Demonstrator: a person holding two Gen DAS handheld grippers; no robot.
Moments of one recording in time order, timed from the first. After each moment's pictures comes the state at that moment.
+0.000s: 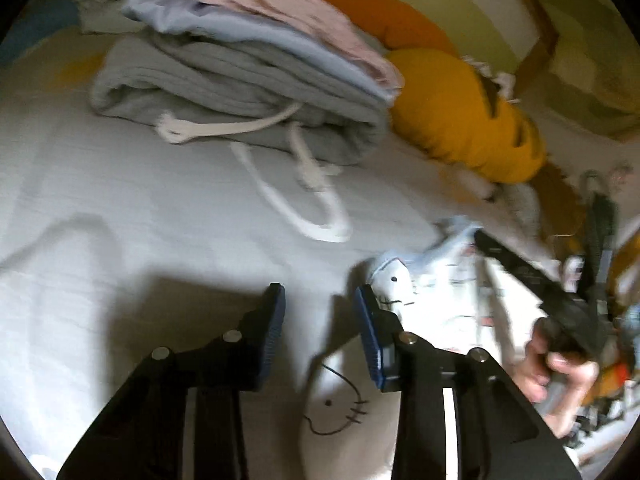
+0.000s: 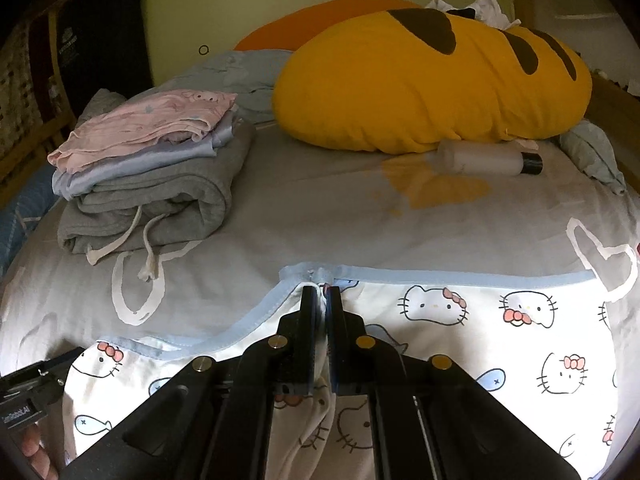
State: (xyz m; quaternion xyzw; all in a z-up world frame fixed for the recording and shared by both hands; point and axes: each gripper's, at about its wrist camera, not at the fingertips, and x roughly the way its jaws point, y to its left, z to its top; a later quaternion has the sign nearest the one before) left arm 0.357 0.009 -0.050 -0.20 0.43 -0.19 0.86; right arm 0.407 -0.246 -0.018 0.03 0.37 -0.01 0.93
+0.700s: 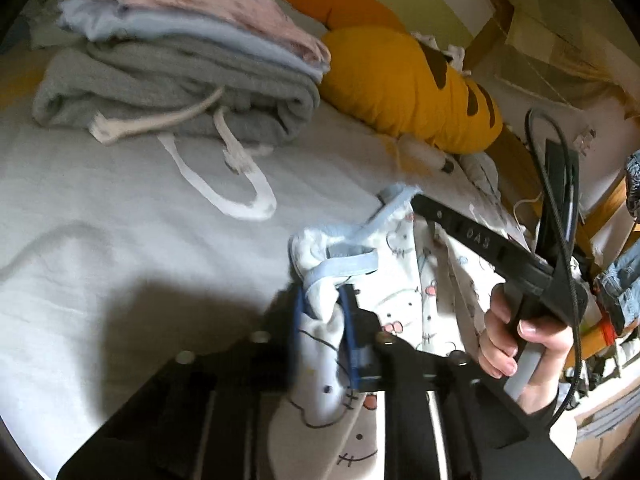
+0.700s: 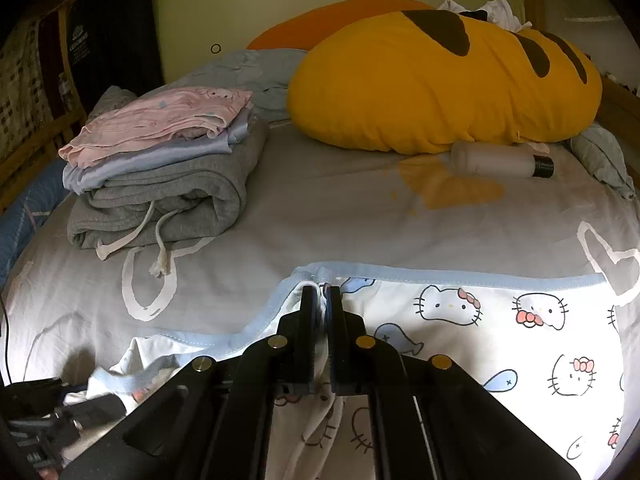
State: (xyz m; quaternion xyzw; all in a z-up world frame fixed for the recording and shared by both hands) left arm 0.347 -0.018 -0.043 -0.17 0.42 -0.25 0.86; right arm 0.408 -0.239 -0.018 0.02 0.37 0.01 0.93
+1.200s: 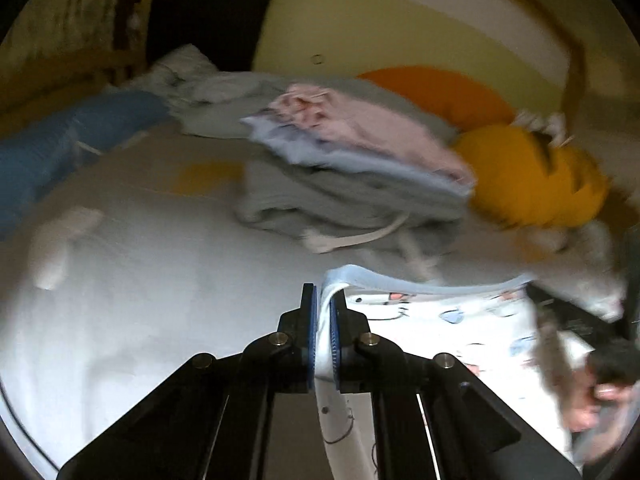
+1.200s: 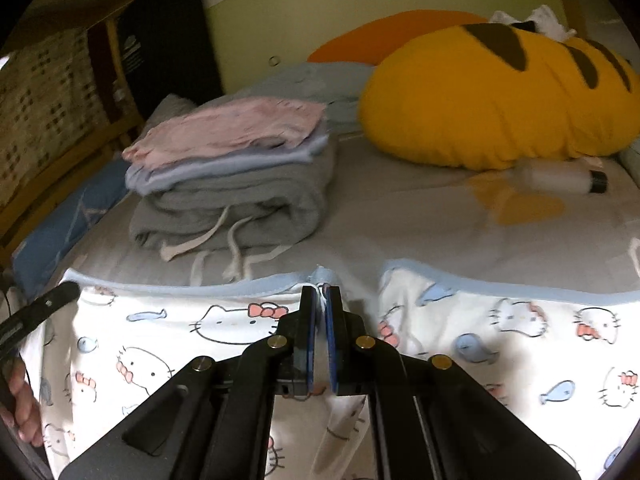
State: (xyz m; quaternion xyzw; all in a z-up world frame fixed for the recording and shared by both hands) left arm 0.320 0.066 -0.010 -0.08 0.32 0.02 0.94; right arm 0.398 -0.207 -0.016 0.03 0.34 0.12 0.93
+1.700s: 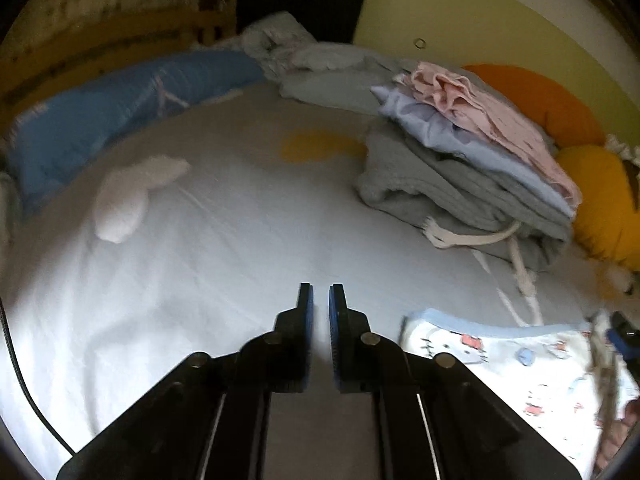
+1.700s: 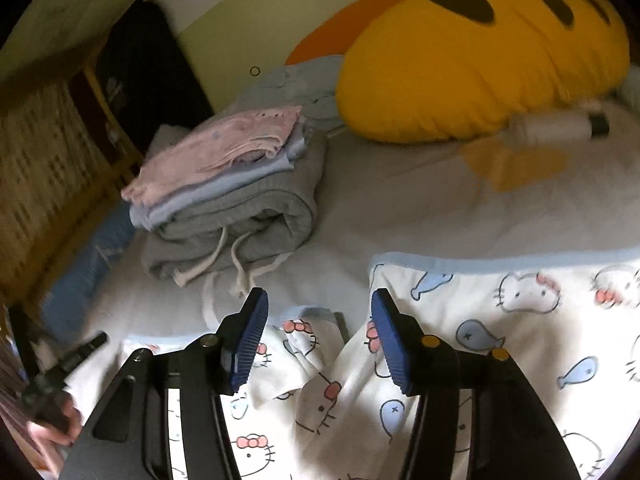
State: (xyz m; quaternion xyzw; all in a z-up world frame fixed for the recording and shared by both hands) left arm 0.326 0.120 -0.034 -0.16 0.36 0.14 0.91; right arm 0.411 -0.250 -0.023 0.16 0.36 0.13 0.91
